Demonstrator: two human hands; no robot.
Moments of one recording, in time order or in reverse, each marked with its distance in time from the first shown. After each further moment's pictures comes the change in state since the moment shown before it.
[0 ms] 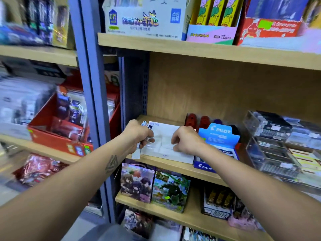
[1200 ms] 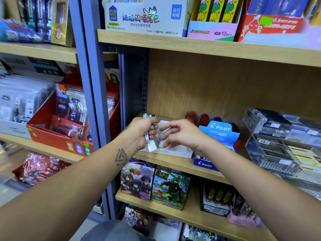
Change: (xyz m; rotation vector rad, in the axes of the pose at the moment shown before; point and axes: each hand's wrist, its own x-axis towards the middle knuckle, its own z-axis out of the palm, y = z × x) left_hand 0.002 0.008 0.015 -0.540 -0.108 -0.067; right_hand -0.031 -0.029 -0.021 0.763 -0.130 0.028
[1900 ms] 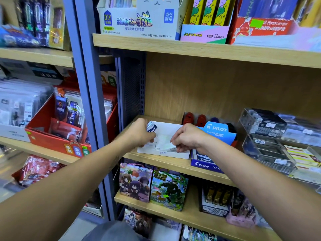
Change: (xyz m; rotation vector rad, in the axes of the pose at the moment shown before) left_hand -0.006 -0.002 -0.011 0.994 -0.015 0.367; right_hand 0.007 0.013 -0.019 -0.087 0.098 0.274
